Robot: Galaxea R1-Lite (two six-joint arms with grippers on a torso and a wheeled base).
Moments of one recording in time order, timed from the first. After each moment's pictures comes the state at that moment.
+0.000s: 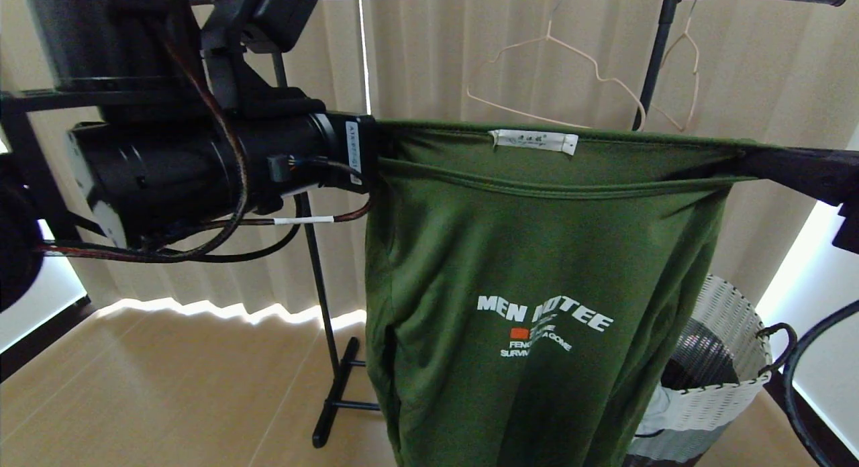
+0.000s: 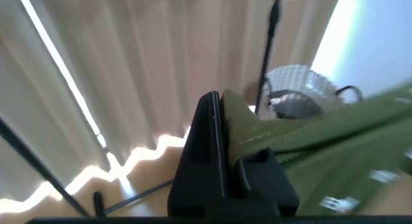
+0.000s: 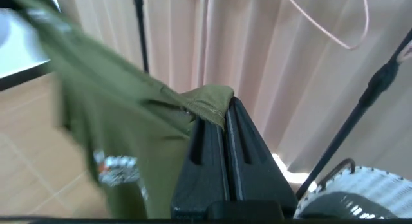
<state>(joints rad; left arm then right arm) -0.65 1.58 -1.24 -0.26 0.08 -0.01 0.34 1.15 -0.94 -0.13 0.17 0.01</state>
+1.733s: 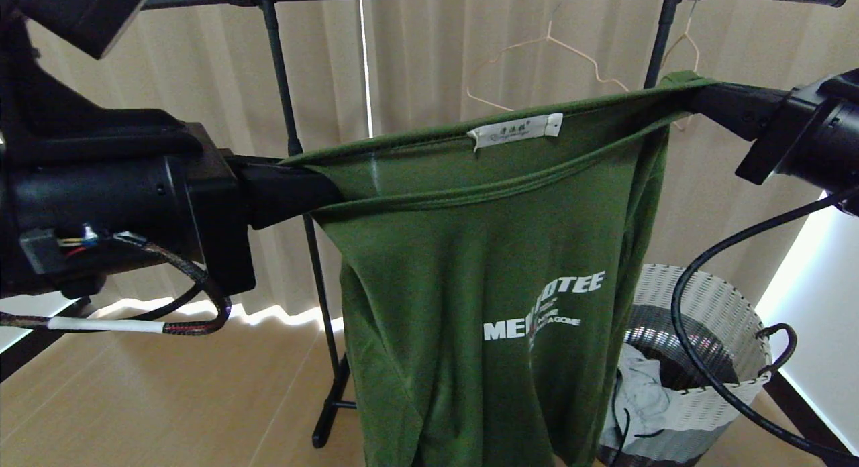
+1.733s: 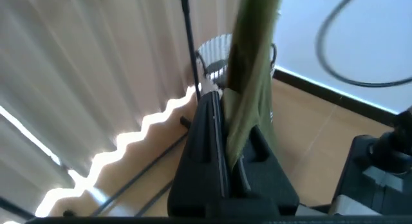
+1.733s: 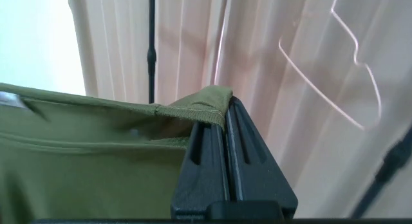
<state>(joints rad) -0.66 1.30 -1.07 -0.10 -0.25 0.08 0.39 1.34 -0.94 -0.56 0.17 0.01</state>
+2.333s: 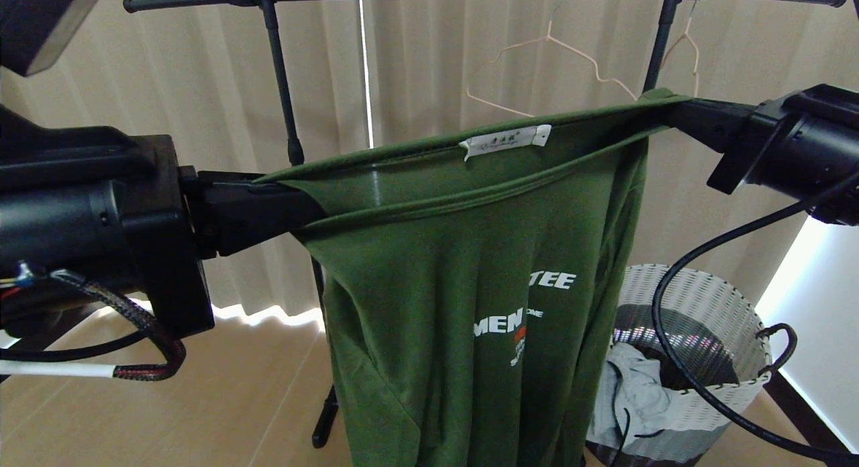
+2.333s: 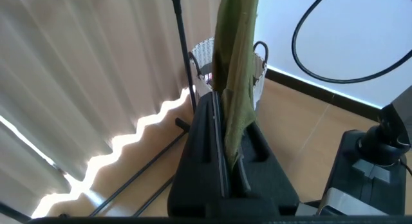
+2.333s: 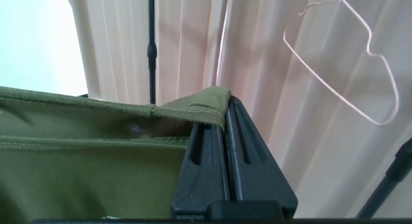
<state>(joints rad) -0.68 1.24 -1.01 -0.11 -0.25 0.08 0.39 1.38 -0.93 -0.57 0.17 0.02</state>
